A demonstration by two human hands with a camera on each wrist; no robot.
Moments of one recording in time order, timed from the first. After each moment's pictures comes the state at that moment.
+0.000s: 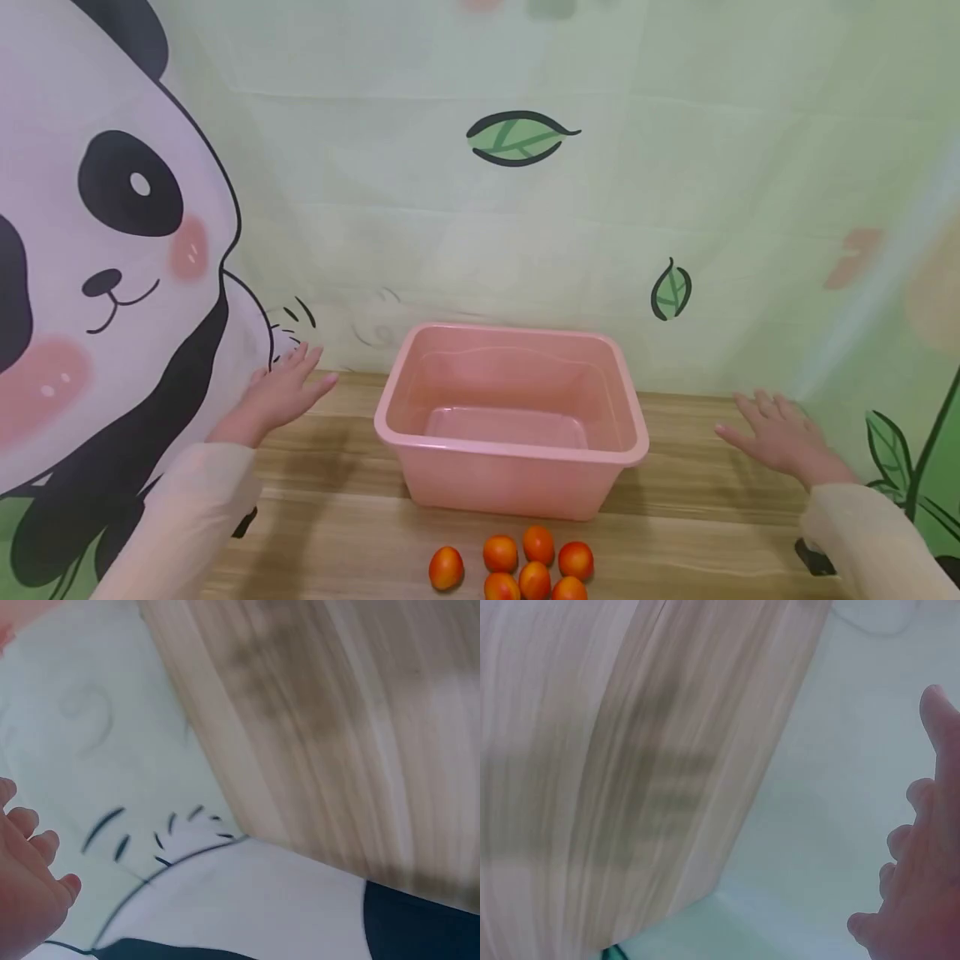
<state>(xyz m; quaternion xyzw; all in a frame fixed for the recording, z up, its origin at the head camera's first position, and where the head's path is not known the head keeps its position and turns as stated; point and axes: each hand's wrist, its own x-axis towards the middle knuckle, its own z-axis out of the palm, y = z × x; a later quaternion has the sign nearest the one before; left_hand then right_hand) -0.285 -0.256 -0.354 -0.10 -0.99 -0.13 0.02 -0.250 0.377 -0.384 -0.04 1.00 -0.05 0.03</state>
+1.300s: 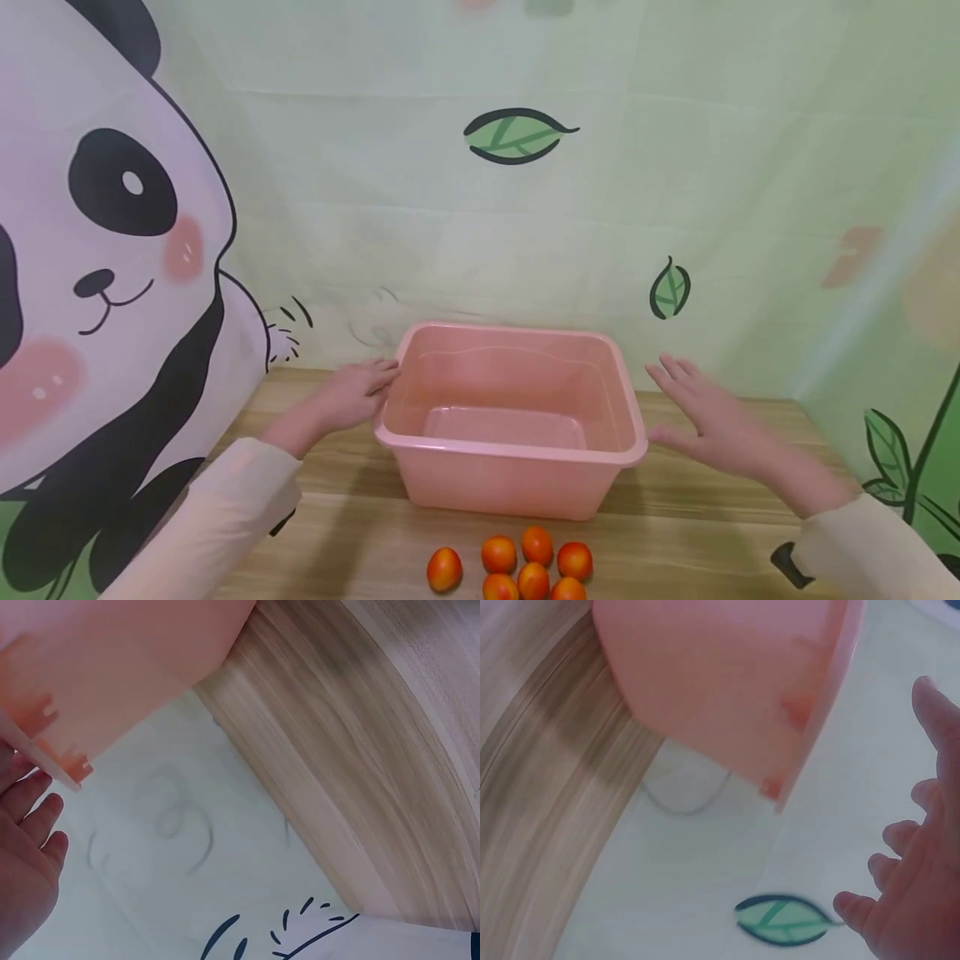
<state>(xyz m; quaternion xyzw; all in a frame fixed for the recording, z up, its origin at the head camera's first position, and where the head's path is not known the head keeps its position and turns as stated) -0.277 -0.174 -0.340 -0.24 -0.96 -0.15 0.01 -0.209 0.269 -0.312 -0.24 0.96 -0.13 -0.06</state>
